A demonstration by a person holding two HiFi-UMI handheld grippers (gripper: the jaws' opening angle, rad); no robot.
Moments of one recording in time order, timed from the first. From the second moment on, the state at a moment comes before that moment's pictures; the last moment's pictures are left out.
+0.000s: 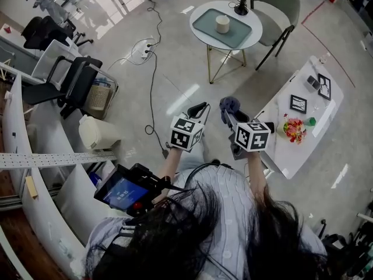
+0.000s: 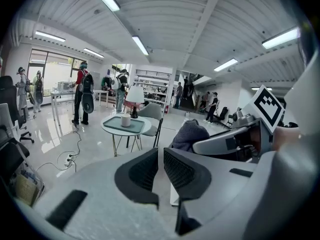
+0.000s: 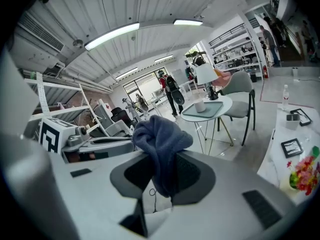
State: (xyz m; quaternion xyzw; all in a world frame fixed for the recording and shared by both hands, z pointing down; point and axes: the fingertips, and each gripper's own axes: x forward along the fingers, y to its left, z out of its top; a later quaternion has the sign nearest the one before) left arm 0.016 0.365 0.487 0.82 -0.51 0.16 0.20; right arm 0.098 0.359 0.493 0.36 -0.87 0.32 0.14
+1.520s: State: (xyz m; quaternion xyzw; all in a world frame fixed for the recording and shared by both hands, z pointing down) left arm -0.113 0.127 0.497 0.88 -0.40 0.17 0.20; right arm -0.030 0.150 0.504 0.44 -0.81 0.35 0.16
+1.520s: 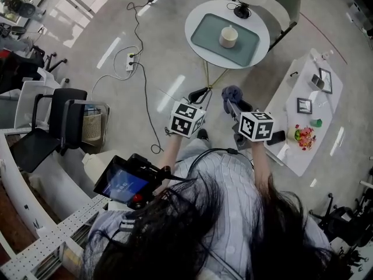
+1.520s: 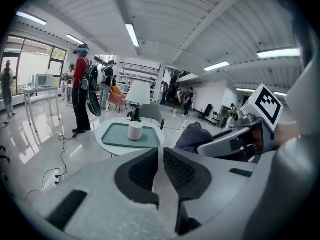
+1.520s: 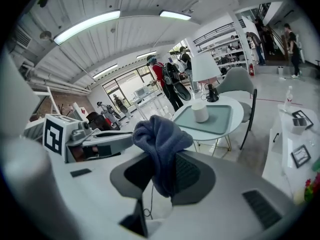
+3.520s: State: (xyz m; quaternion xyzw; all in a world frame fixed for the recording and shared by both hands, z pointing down) left arm -0.061 -0.131 0.567 0.82 -0.43 0.27 0.28; right arm 0.058 -0.131 0.557 0.38 -0.82 0.39 0.20
